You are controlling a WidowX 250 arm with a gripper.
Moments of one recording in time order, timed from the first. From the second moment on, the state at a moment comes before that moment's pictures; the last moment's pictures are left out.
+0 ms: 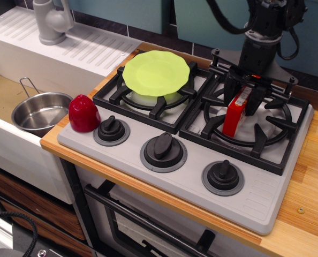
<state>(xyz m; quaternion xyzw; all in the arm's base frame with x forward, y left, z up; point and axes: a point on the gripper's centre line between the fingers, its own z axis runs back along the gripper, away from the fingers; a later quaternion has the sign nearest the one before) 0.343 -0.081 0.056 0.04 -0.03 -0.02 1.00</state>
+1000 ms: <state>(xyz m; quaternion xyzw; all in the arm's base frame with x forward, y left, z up) 0.351 -0.044 0.116 0.06 -0.01 -0.08 1.00</state>
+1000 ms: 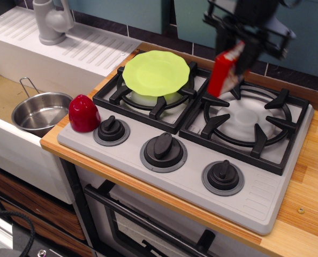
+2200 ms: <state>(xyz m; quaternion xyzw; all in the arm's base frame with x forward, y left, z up) 0.362 0.047 0.093 0.04 -0.06 -0.10 0.99</state>
